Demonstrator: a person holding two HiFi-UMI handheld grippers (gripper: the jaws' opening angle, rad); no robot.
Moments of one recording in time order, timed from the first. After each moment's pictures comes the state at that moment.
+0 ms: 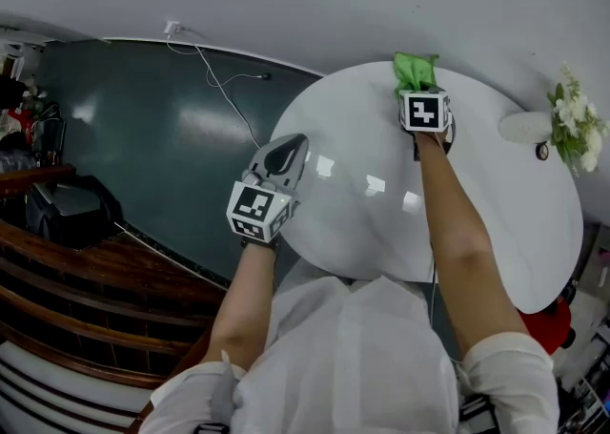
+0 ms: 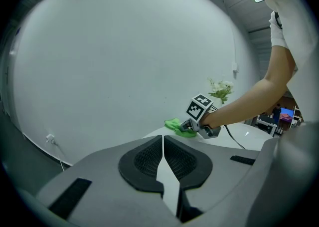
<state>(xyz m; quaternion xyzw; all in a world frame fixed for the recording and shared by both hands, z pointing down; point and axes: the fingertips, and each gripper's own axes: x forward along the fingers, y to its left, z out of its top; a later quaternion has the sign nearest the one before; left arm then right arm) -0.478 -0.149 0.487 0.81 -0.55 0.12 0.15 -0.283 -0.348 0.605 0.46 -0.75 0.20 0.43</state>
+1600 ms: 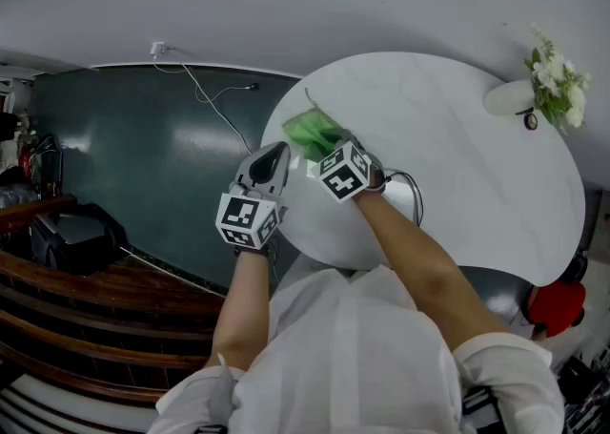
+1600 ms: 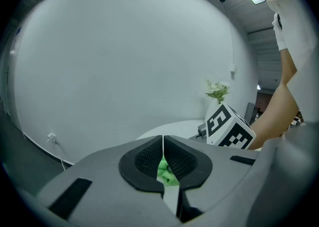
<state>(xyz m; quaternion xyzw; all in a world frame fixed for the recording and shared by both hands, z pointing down) -0.485 -0.124 0.486 0.81 -0.55 0.12 0.16 -0.449 -0.155 0.600 0.20 -0.89 0.10 0.39</state>
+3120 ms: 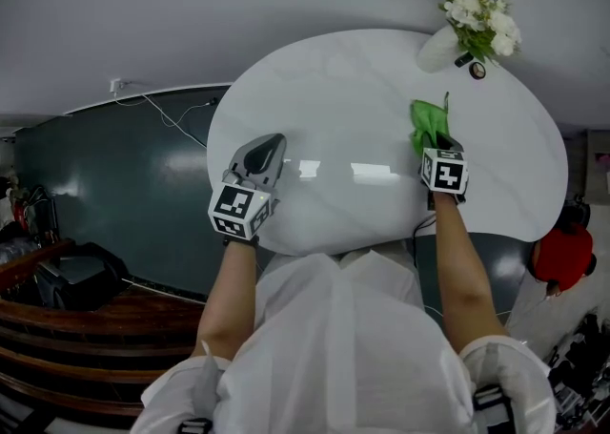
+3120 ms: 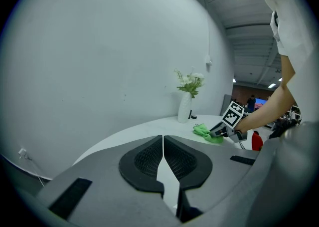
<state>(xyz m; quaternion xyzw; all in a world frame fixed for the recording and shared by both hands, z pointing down) -0.340 -0.141 0.479 0.88 -0.43 0.16 0.13 -0.005 -0.174 0.609 0.57 -0.69 0.26 0.36</state>
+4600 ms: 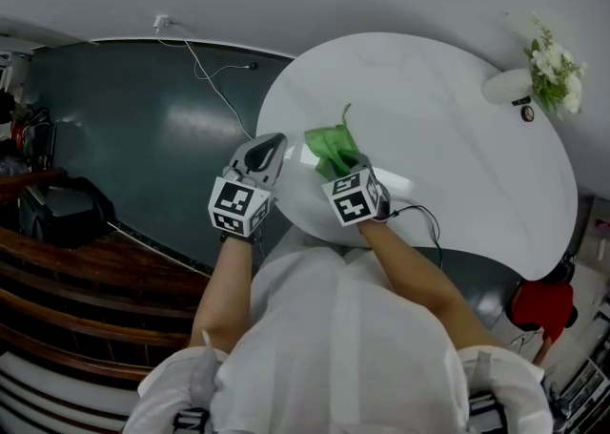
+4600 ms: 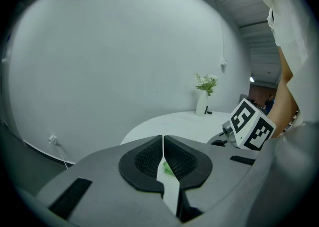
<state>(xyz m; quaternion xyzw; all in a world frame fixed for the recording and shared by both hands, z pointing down) -0.474 -0.070 0.493 0.82 -0.52 0.16 0.15 -0.381 -0.059 0.607 0.27 -0.86 0.17 0.41</state>
